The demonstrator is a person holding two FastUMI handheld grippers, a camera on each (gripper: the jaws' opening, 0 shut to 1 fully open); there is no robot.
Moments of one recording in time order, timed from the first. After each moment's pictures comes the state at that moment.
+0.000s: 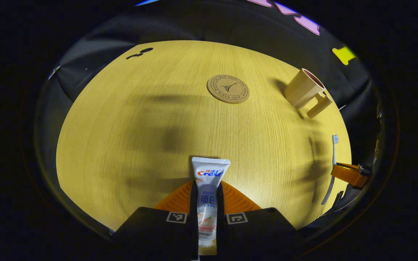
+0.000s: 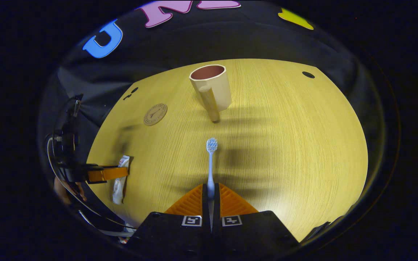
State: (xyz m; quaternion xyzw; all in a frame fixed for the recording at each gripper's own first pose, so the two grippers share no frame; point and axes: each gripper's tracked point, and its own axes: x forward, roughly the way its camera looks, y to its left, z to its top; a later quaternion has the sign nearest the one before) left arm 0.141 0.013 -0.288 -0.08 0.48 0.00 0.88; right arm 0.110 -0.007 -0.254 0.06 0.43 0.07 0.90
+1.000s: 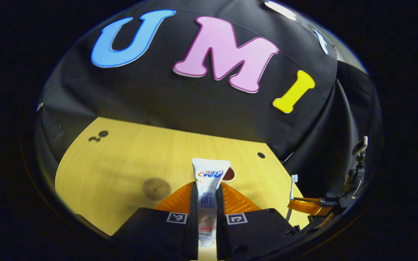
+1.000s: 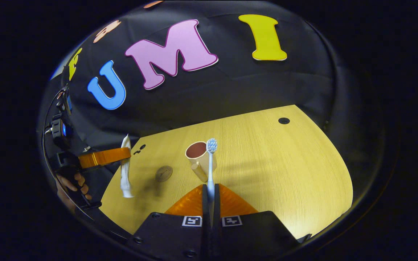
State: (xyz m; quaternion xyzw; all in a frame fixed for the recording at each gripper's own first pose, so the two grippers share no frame) left arm 0.239 -0.138 -0.039 -0.08 0.19 -0.15 0.97; right arm 0.133 -0.071 -0.107 0.12 0.23 0.05 0.96
